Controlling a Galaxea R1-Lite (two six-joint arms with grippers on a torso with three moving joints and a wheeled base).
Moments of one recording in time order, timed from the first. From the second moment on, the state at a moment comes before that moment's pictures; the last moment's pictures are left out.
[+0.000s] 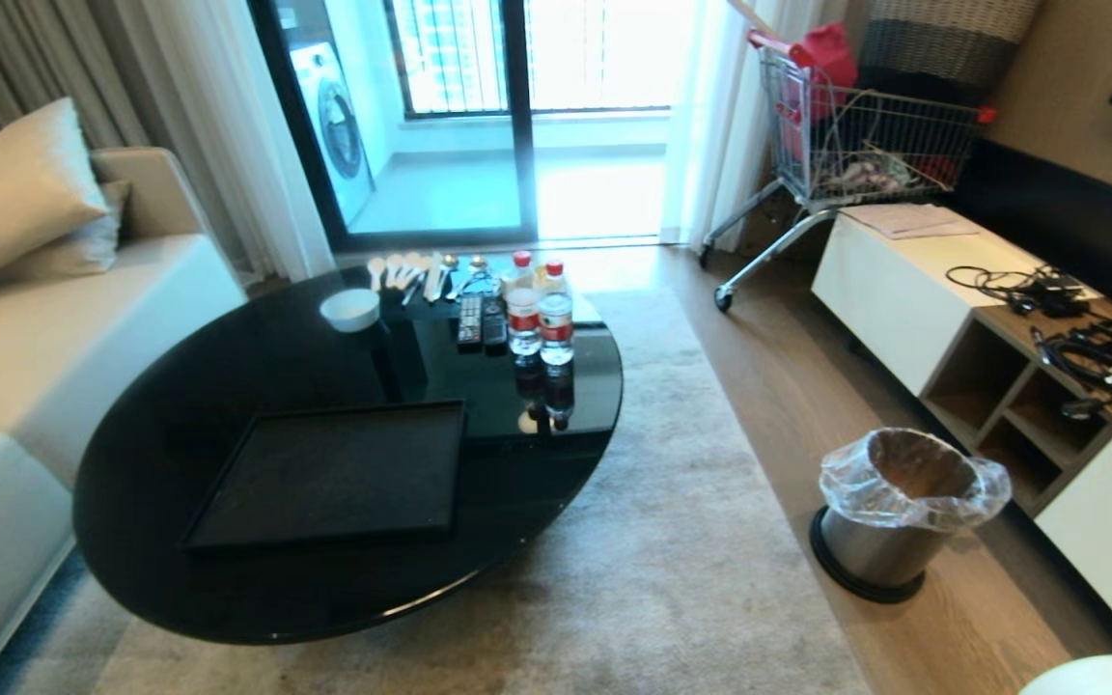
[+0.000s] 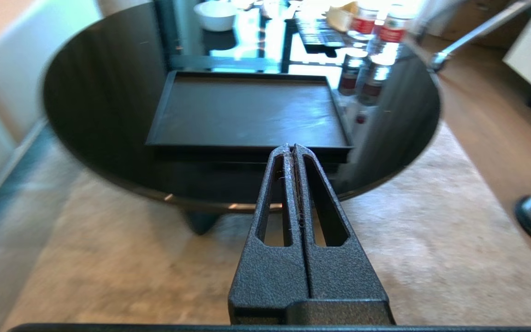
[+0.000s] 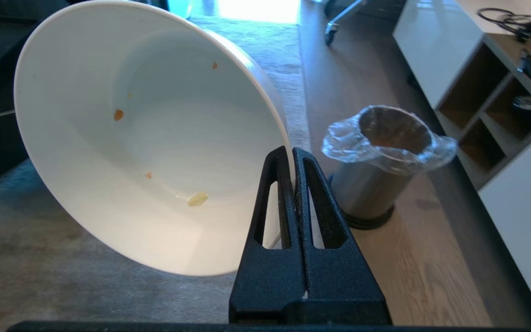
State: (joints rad) left arm 0.00 0.00 0.00 -0.01 0.01 -0.09; right arm 0.00 0.00 -0.02 0.06 0.06 -0.11
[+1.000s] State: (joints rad) left arm 0.00 0.00 0.00 -0.01 0.01 -0.09; right arm 0.00 0.00 -0.02 0.05 0.06 -0.12
